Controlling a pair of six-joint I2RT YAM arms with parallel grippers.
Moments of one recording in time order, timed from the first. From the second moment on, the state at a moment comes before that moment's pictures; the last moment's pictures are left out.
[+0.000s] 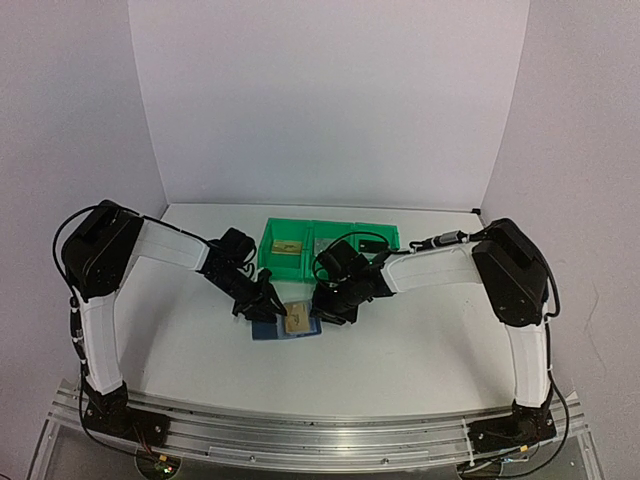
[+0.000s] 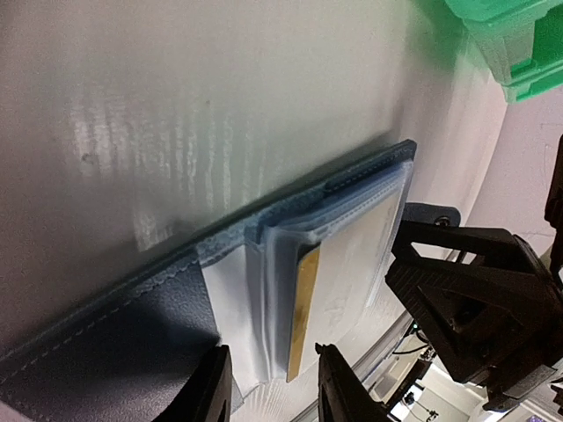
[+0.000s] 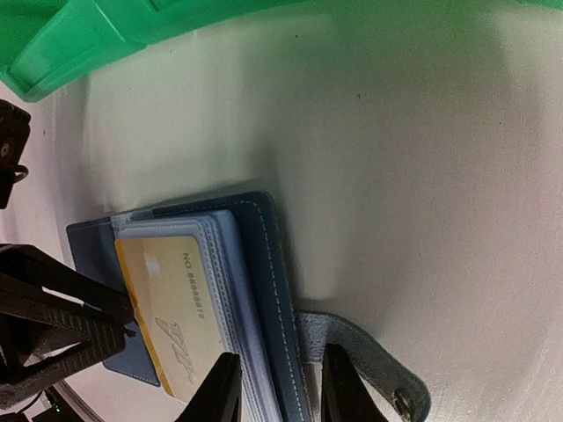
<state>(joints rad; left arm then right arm) -0.57 1.99 1.16 -0.33 0.69 -0.75 0.88 2.13 1.44 -0.32 -0.10 1.00</state>
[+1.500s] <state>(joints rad) -0.53 2.02 1.08 -0.02 0.91 -0.68 0.87 2.11 1.33 -0.13 -0.18 1.03</state>
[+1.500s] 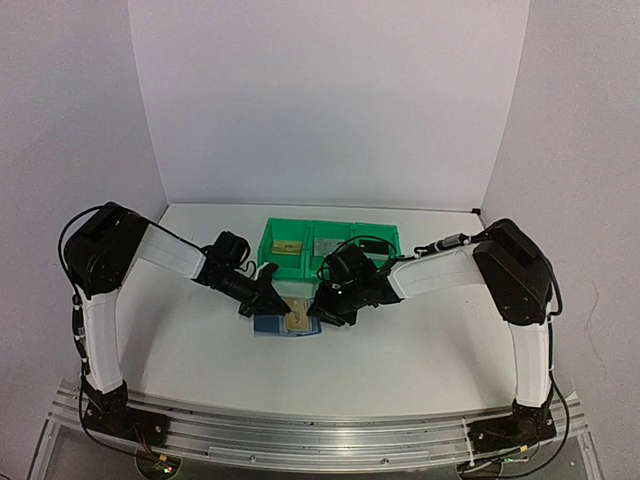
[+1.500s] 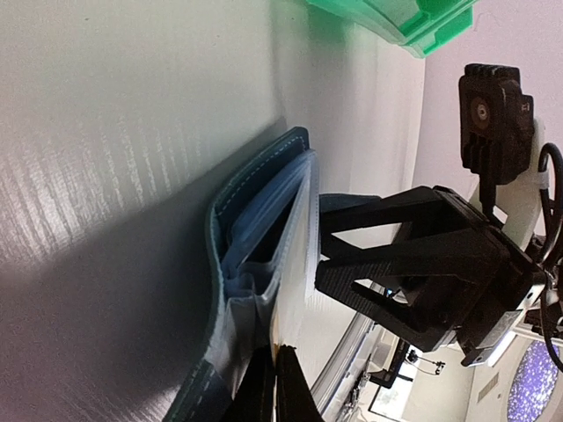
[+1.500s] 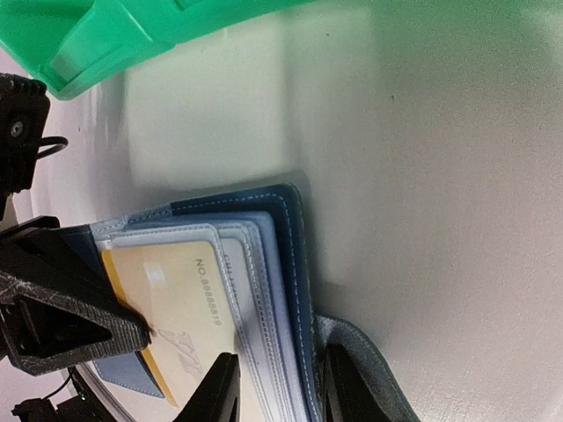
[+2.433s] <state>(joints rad) -0.45 2.02 1.10 -0.24 0.95 -0.42 0.88 2.12 1.24 0.04 -0.18 1.07</state>
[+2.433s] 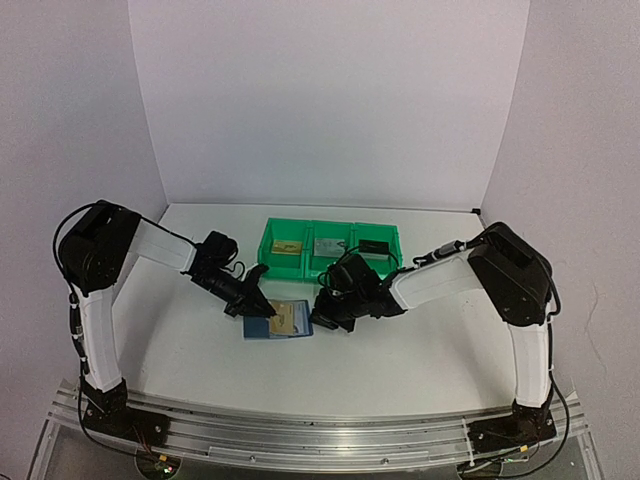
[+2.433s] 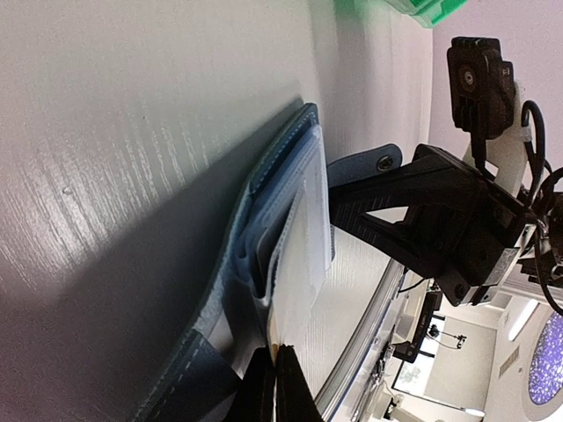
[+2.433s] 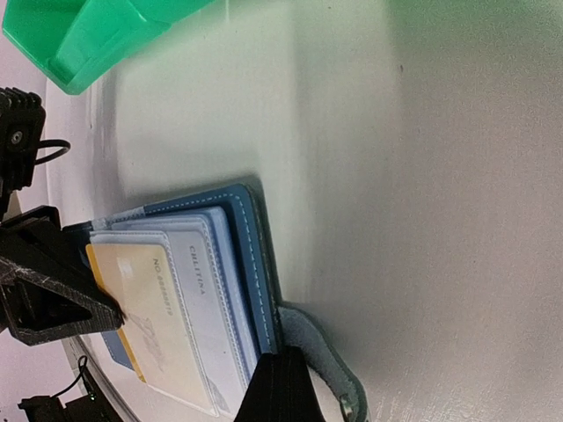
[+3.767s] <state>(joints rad) -0.31 2.01 1.09 -0.40 0.99 -0.21 0.88 2.12 1.31 -0.09 -0.21 0.97</state>
